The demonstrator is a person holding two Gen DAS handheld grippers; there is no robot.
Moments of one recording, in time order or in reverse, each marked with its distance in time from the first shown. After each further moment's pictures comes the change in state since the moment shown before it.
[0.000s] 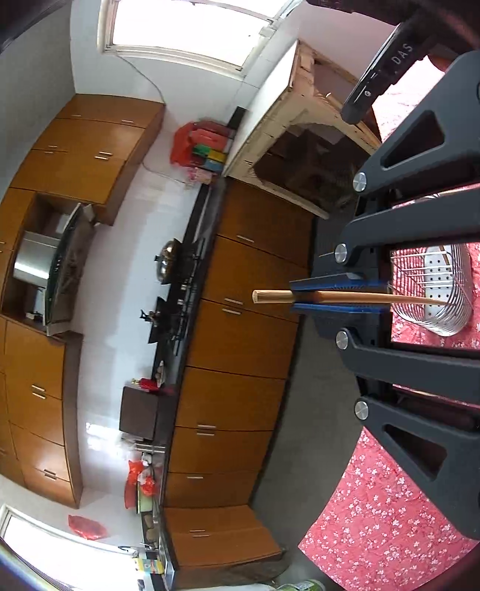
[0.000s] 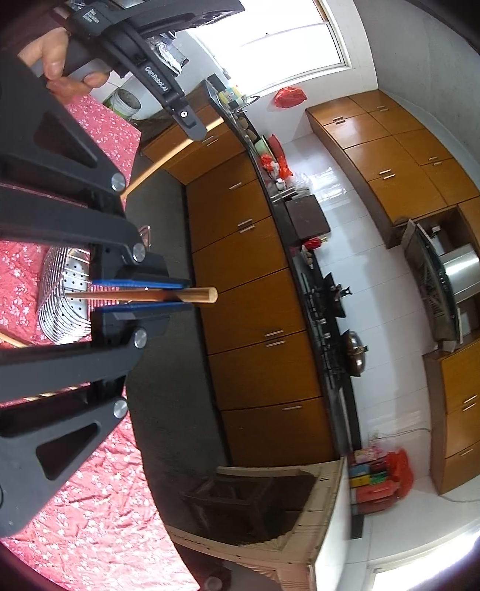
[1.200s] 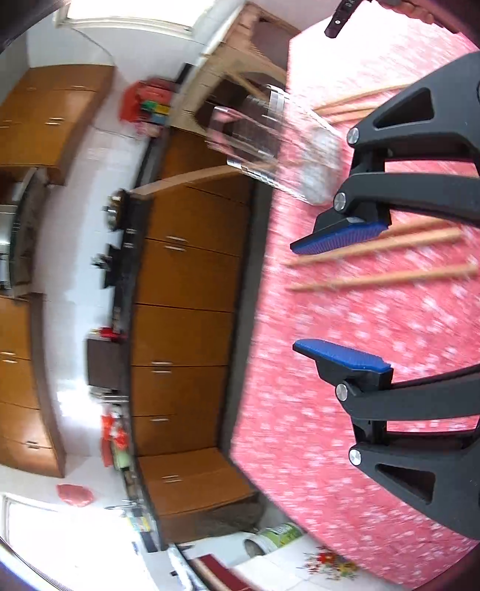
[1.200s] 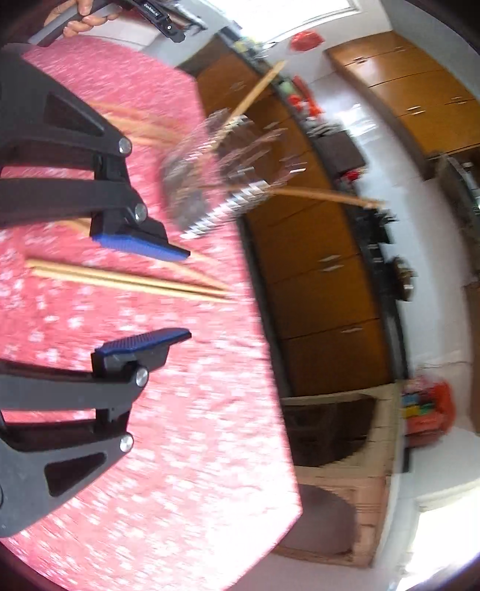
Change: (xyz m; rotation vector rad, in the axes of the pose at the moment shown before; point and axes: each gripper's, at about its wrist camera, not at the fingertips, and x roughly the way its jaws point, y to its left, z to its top) left arm -0.071 0.107 -0.112 0.066 0.186 0.209; right arm -0.063 -0.078 -0.152 0.090 0.190 -0.238
